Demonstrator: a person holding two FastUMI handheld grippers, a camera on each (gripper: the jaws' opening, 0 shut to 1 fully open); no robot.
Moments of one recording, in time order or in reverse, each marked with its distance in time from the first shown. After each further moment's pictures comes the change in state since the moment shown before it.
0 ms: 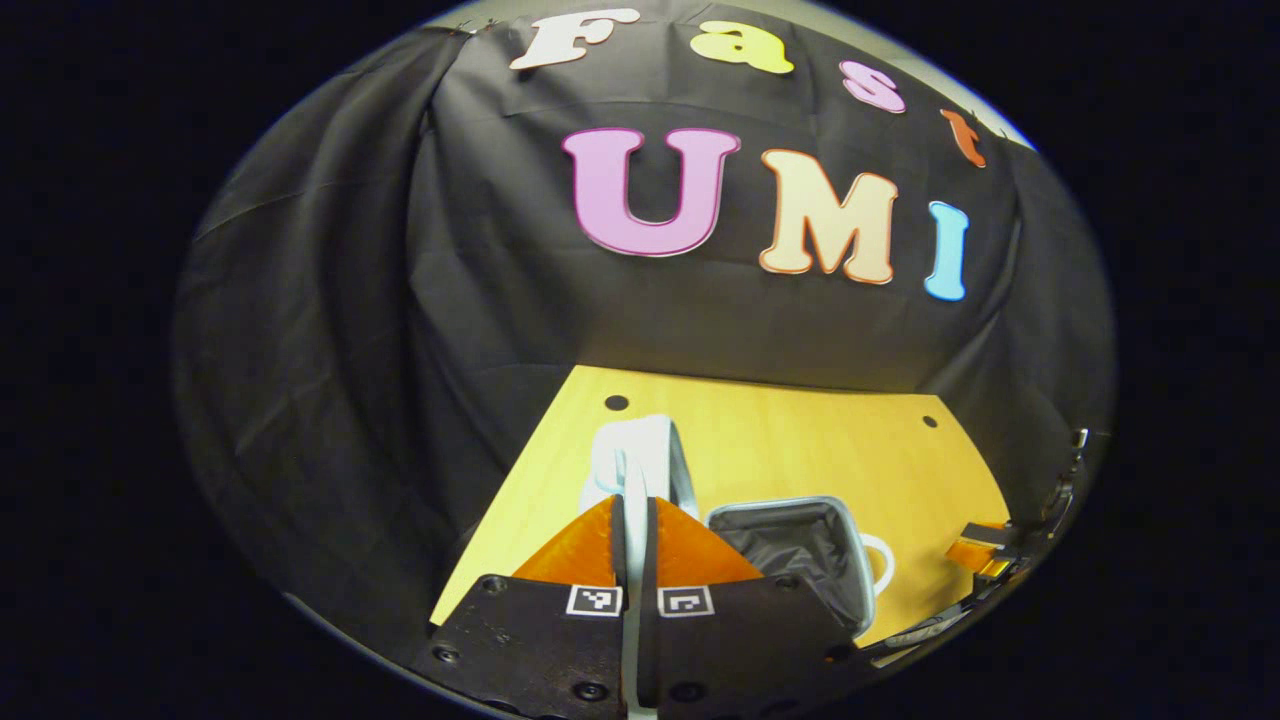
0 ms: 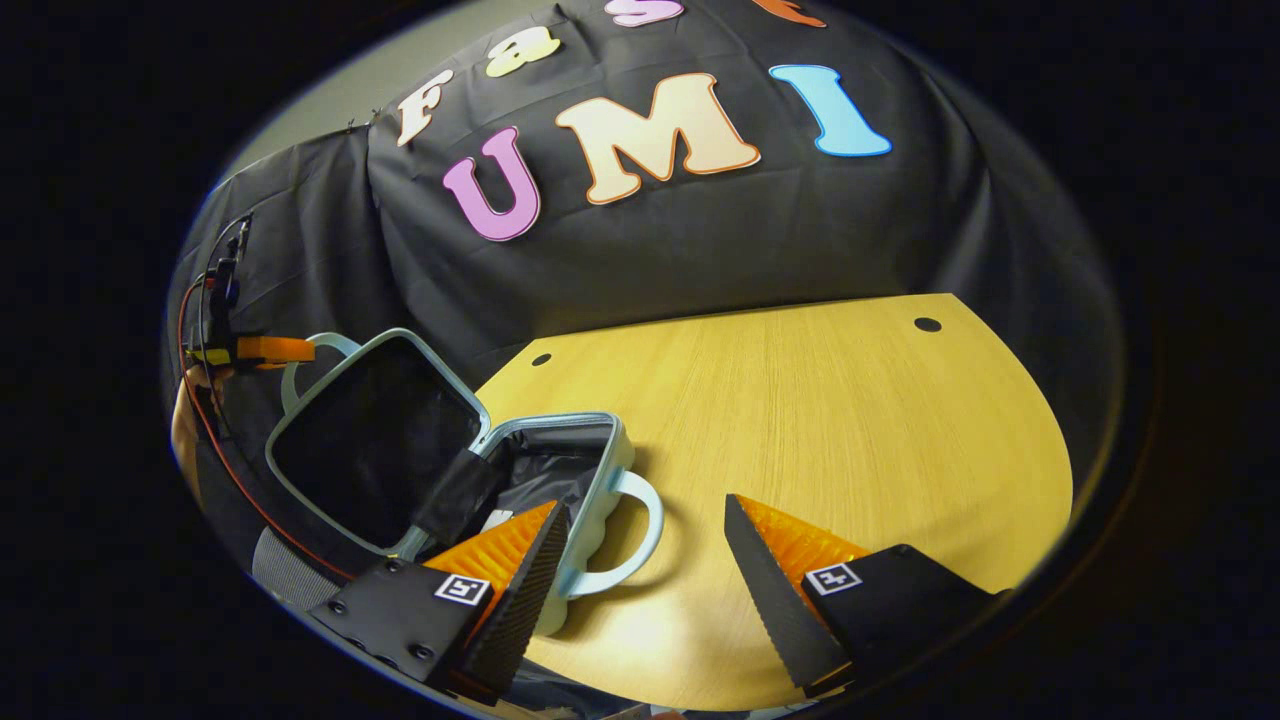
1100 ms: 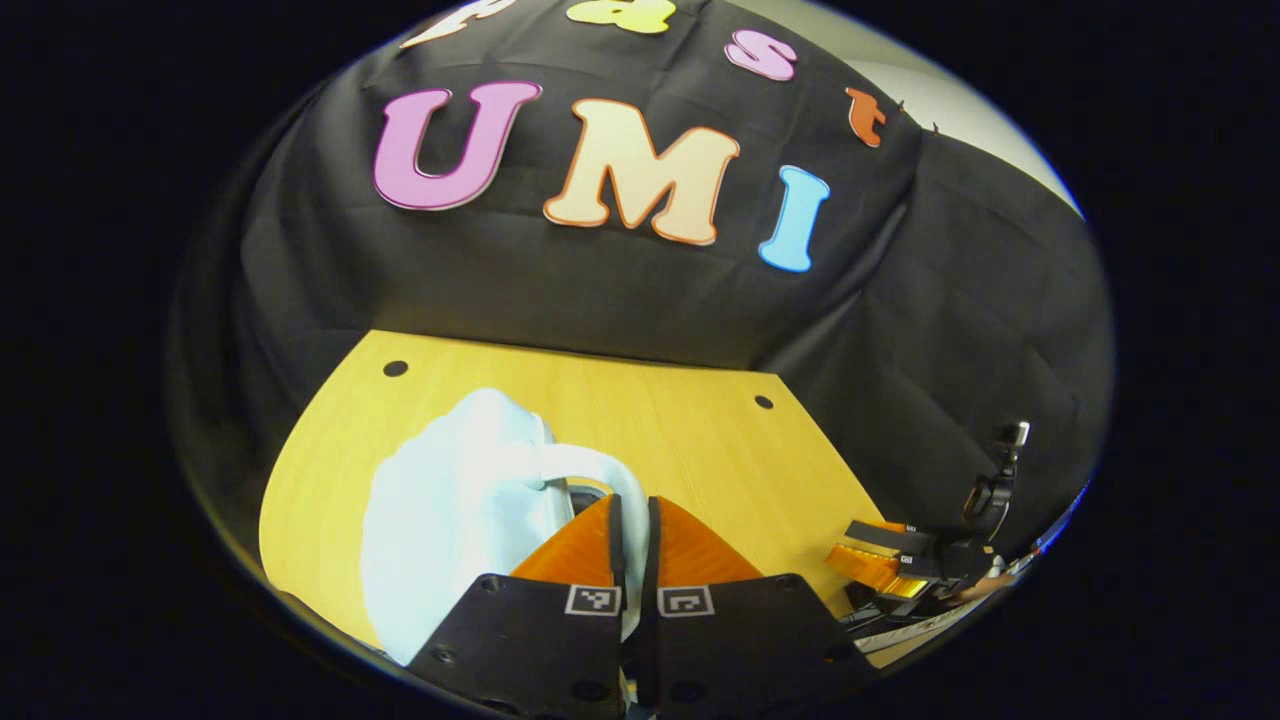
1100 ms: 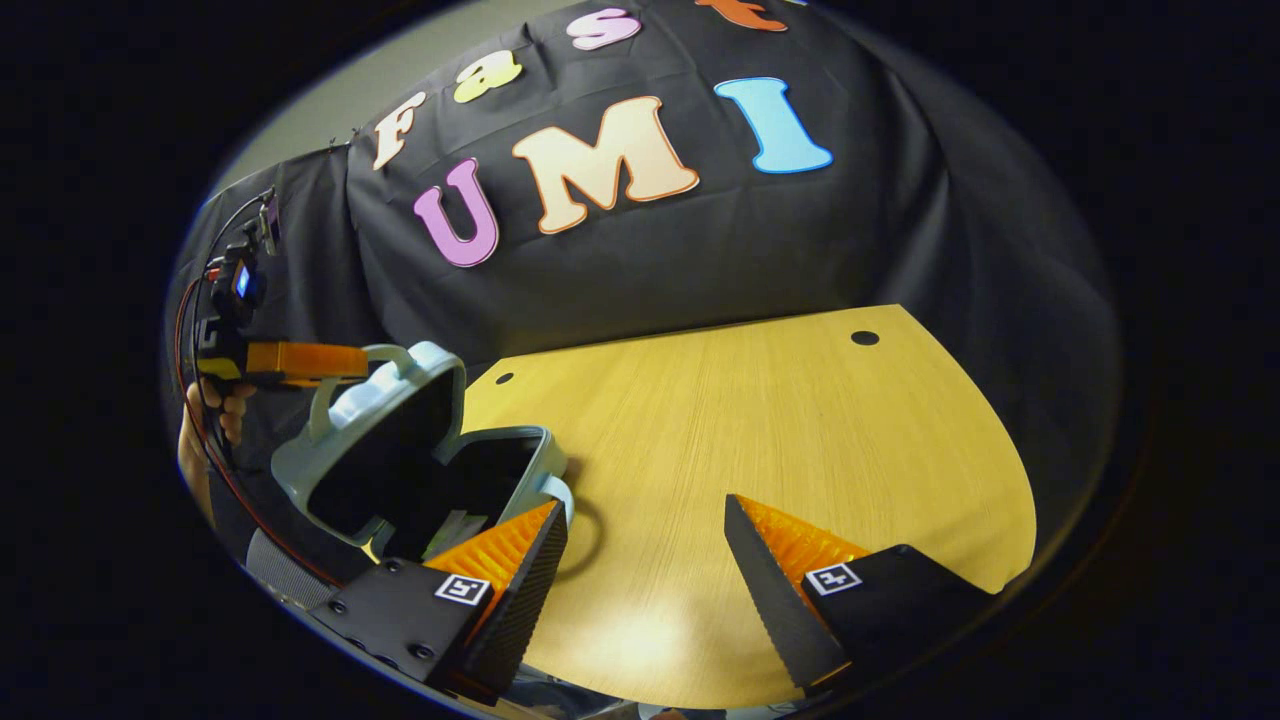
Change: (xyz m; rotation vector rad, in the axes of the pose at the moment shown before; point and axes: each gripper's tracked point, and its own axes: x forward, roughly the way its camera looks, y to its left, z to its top) left arm 0.038 -0.234 -0.064 -0.014 0.084 -0.389; right arm -0.047 -0.084 0.024 0.020 -0.053 -0.066
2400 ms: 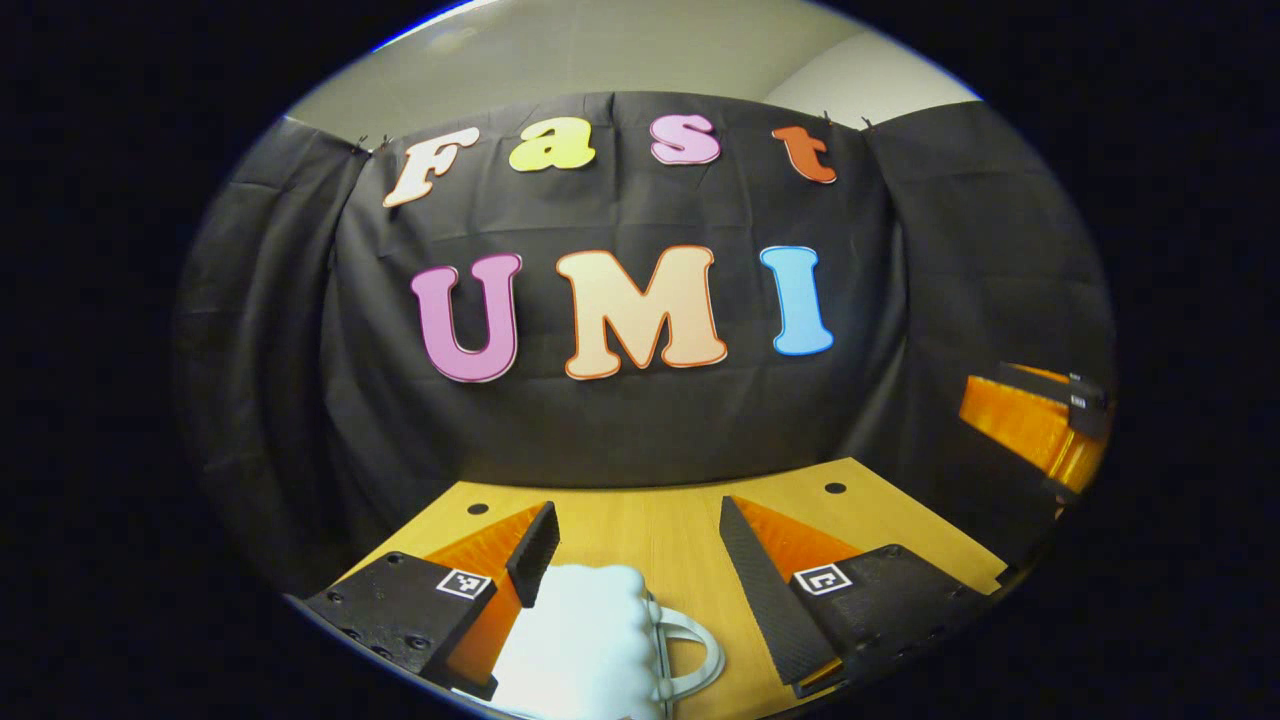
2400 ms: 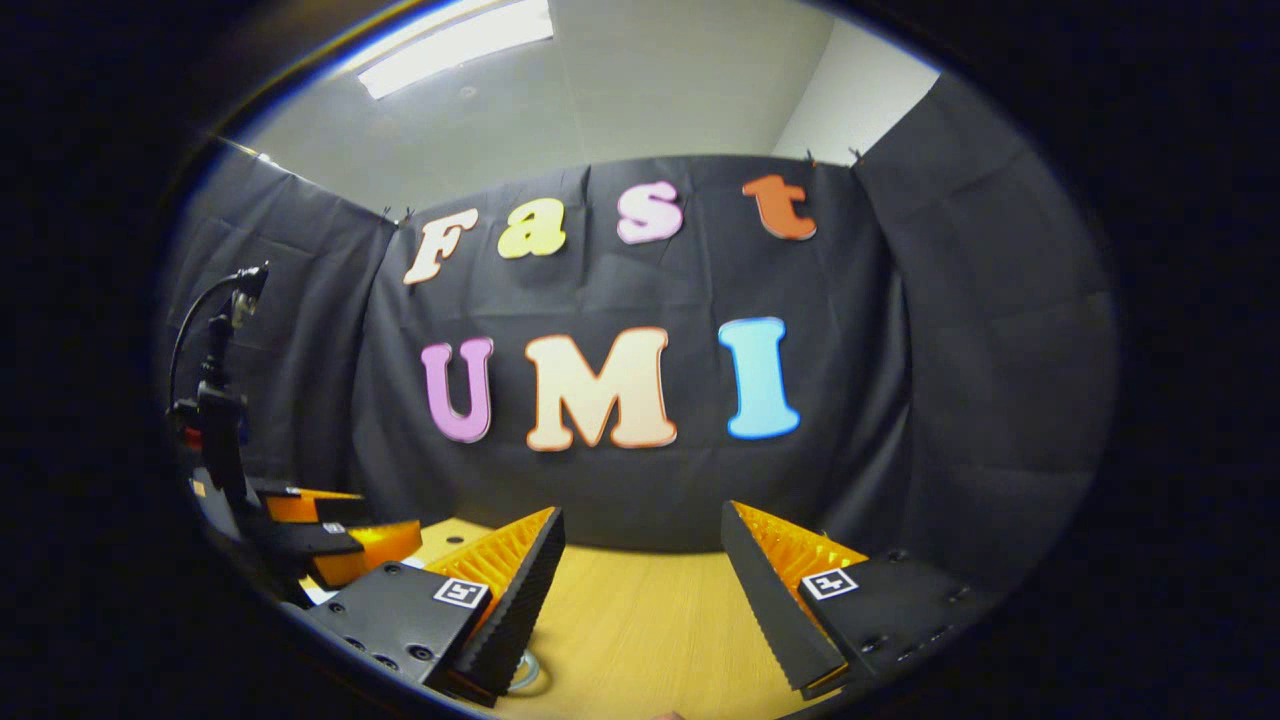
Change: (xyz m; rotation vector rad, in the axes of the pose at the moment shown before) left arm -0.034 -0.072 0.066 0.272 -0.511 0.330; right arm -0.125 0.035 0.228 -0.212 -0.708 -0.132
